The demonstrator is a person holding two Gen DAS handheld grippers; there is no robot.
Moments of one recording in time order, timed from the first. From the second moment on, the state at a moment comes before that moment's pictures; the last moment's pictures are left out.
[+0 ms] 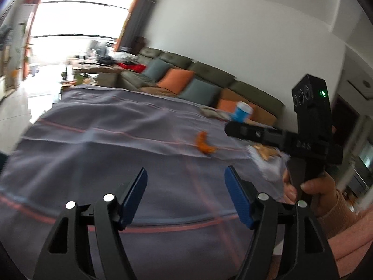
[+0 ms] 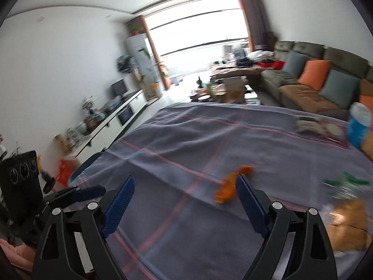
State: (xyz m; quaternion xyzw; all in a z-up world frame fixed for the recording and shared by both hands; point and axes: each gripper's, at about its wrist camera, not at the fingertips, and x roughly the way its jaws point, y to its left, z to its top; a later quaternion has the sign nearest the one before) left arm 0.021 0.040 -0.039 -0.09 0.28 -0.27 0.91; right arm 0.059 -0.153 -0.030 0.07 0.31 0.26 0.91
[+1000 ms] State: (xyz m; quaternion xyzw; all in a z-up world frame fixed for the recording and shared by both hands) left arm 0.088 -0.159 -0.070 -0.04 0.41 -0.44 0.80; right arm 0.046 -0.320 -0.071 0.16 0.35 0.10 0.92
